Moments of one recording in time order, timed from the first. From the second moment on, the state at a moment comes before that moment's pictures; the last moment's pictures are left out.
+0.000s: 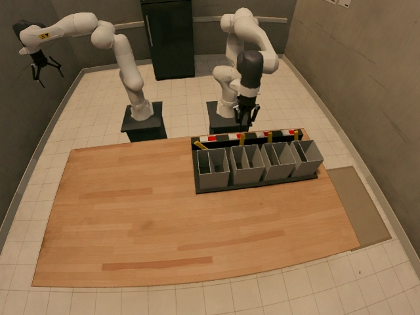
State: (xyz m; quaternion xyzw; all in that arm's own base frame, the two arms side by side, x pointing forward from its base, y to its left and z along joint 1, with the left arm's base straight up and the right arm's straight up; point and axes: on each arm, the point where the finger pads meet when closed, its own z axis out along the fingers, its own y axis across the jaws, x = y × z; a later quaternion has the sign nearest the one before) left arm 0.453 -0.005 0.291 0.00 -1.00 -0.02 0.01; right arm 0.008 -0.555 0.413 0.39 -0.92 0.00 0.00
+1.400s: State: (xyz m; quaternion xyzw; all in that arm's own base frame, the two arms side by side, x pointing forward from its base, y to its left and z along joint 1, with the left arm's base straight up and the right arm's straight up) left arm 0.451 -0.003 0.256 0.02 -1.00 -0.02 0.01; right arm 0.008 -0.555 0.413 0.39 -0.92 0.00 0.00
